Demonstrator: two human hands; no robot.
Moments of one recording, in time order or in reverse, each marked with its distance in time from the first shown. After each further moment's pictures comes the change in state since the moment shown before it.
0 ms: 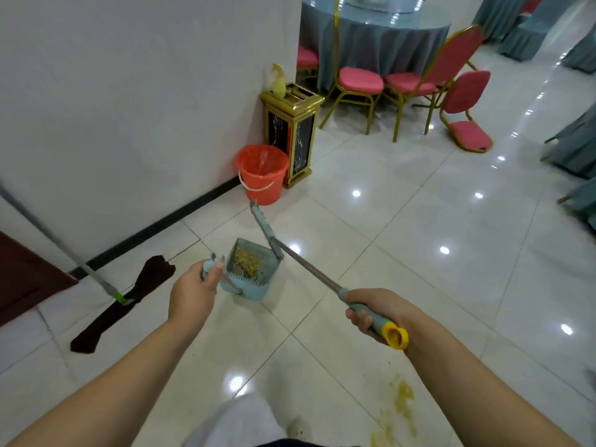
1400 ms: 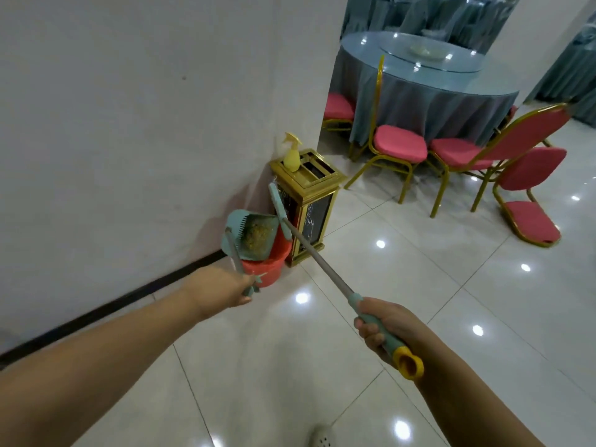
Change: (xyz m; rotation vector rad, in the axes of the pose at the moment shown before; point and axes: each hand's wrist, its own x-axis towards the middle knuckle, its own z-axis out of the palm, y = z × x) left_hand 0.518 0.228 0.173 1.160 -0.391 0.702; right_hand 0.258 -0.521 -0.030 -0.036 -0.145 -0.077
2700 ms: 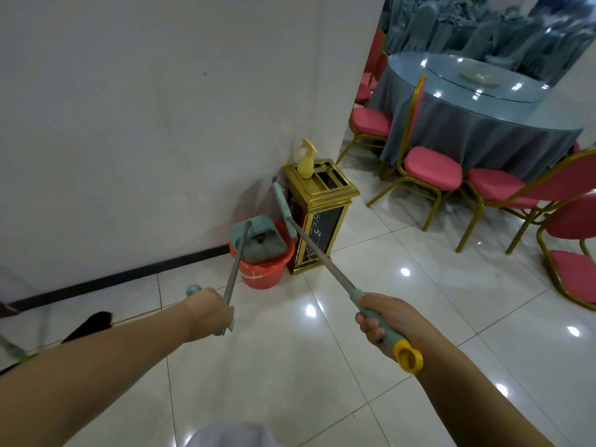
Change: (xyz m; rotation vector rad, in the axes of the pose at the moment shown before) left_hand 0.047 0.108 0.019 0.185 -0.519 -0.273; right_hand 0.027 -0.077 -0.103 -0.142 -0.078 0.000
